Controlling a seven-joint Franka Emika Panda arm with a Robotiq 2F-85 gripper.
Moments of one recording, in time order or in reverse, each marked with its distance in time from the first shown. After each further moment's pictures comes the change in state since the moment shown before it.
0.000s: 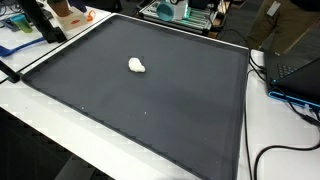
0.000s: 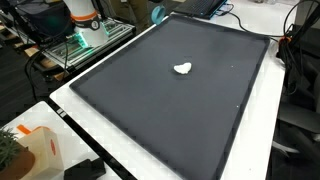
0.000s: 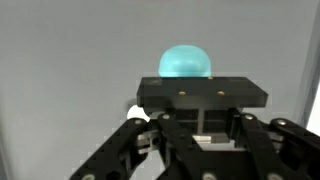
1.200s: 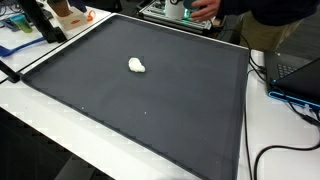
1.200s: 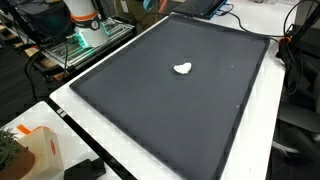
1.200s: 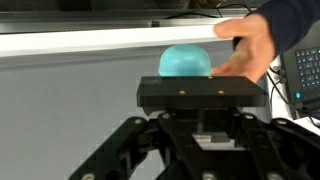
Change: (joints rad) arm 0.000 0.017 -0.018 -0.019 0.249 -0.261 0.052
